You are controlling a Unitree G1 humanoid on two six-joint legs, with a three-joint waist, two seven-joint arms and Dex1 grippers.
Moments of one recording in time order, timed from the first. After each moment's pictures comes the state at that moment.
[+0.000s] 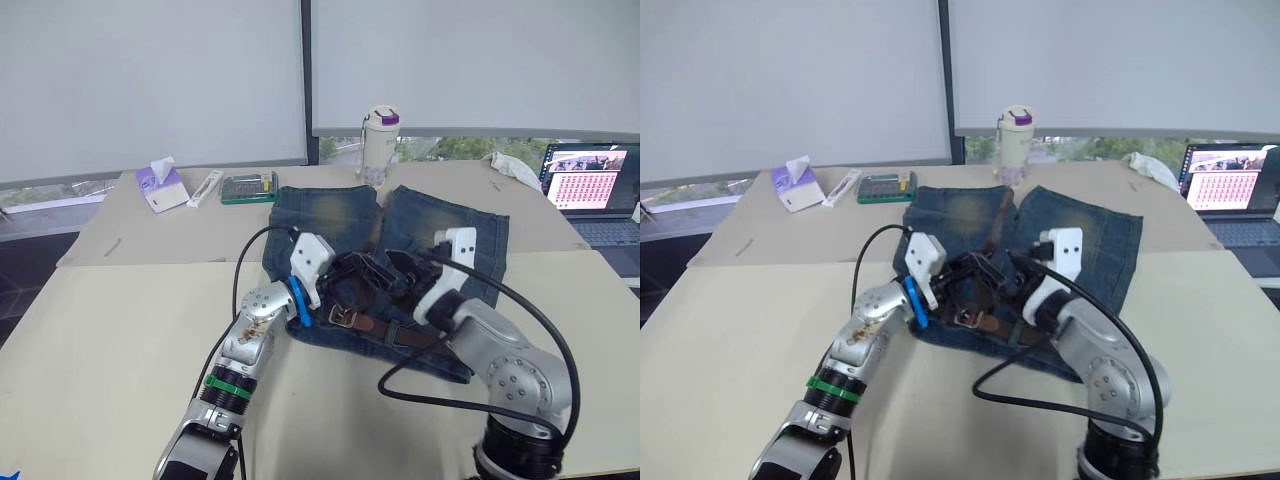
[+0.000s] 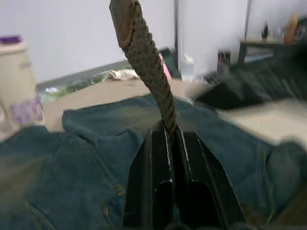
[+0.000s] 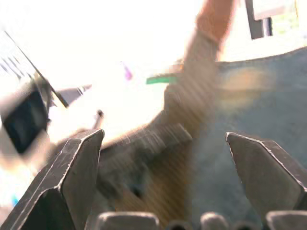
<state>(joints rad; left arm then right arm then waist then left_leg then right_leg) -0.57 0.14 -0.22 0.24 -0.13 -0.09 -0.67 -0.41 -0.01 -0.25 -0.62 0.60 1.08 0.17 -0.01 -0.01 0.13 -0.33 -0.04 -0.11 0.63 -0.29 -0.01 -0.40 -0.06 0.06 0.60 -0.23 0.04</state>
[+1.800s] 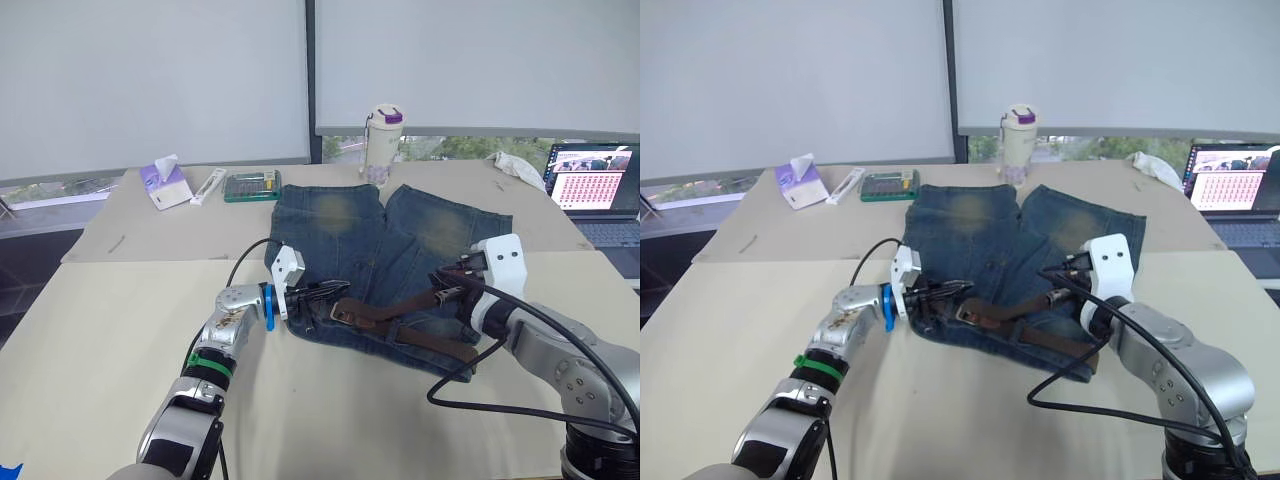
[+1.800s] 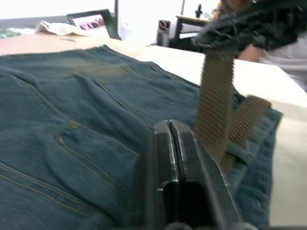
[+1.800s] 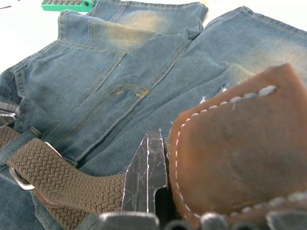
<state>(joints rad) -0.65 0.22 -0.11 0.58 -0.29 -0.04 -1.17 -0.30 -0.52 -0.27 -0.63 0.68 1.19 0.09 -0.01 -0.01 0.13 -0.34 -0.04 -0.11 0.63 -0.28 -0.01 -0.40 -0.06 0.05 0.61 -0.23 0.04</state>
